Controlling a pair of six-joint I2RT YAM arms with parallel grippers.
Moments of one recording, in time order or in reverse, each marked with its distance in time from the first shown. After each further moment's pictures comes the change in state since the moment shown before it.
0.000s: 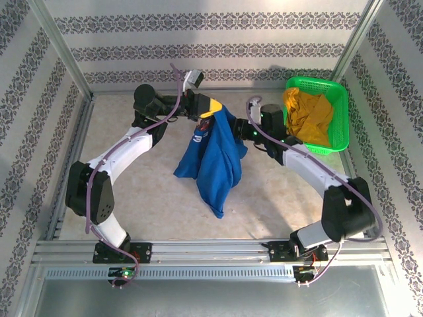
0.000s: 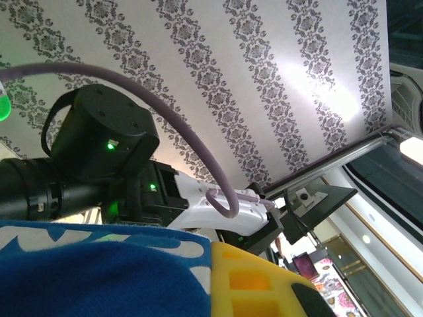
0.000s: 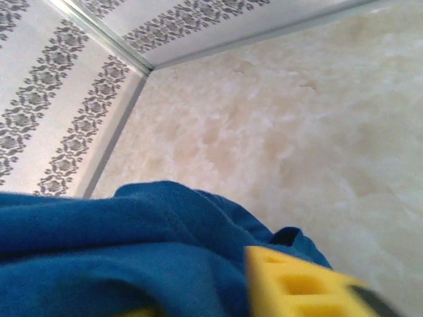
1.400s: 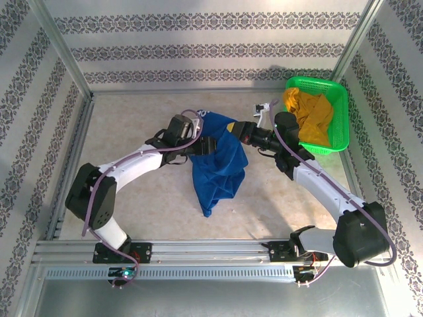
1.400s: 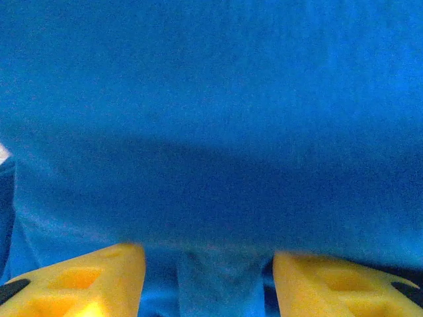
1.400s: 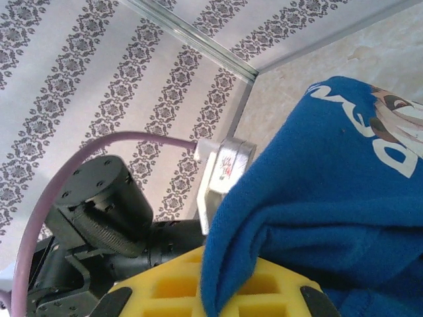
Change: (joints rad) left arm -0.157 -0.018 -0.225 -1.014 -0.949 1.004; right arm 0.007 -0.232 -0.170 0.192 -0.200 0.340
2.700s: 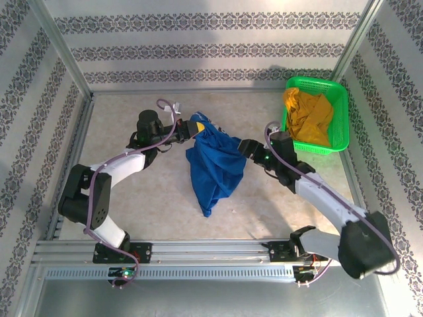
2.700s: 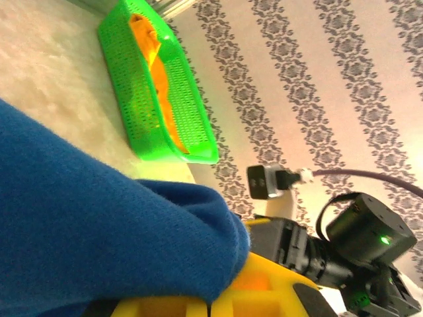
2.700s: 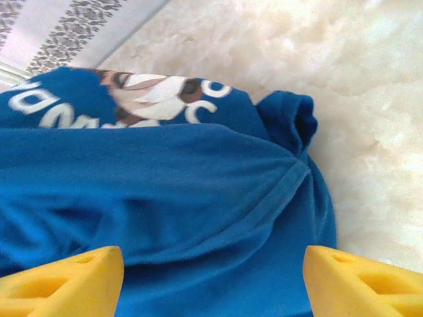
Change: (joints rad) left arm 0.234 -0.051 -0.215 0.756 0.579 -0.455; right arm 0.037 -0.134 -0.169 -0.330 0.473 -0.117
